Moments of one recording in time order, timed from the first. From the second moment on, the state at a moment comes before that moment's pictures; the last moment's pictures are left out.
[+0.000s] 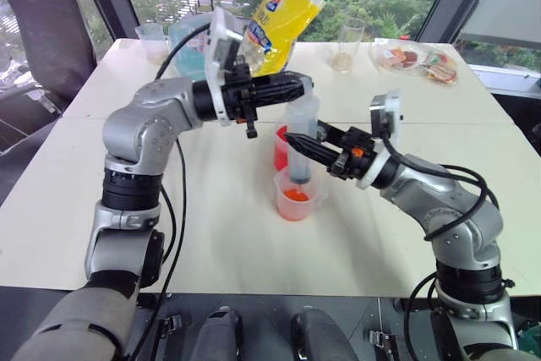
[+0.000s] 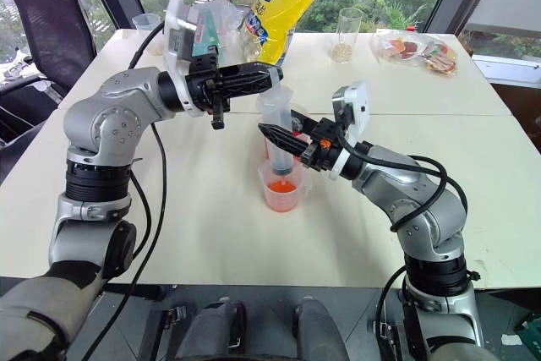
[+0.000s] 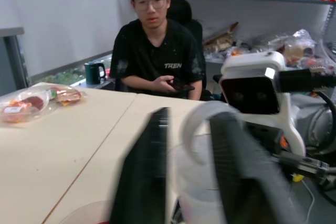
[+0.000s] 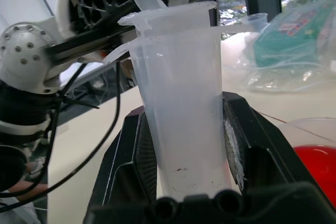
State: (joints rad) left arm -1.00 0.38 0.02 0.04 -0.61 0.73 -1.06; right arm -0.48 -0.43 -0.06 -0.47 0.76 0.74 0.55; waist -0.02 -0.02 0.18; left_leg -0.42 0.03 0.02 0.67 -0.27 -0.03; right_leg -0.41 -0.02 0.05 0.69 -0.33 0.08
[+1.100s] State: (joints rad) left arm -0.79 0.55 0.06 -0.09 -0.69 0.78 -1.02; right arm -1.01 -0.74 -0.15 0.25 0.89 1.45 0.01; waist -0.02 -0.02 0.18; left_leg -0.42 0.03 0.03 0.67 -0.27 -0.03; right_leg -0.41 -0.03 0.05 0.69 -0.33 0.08
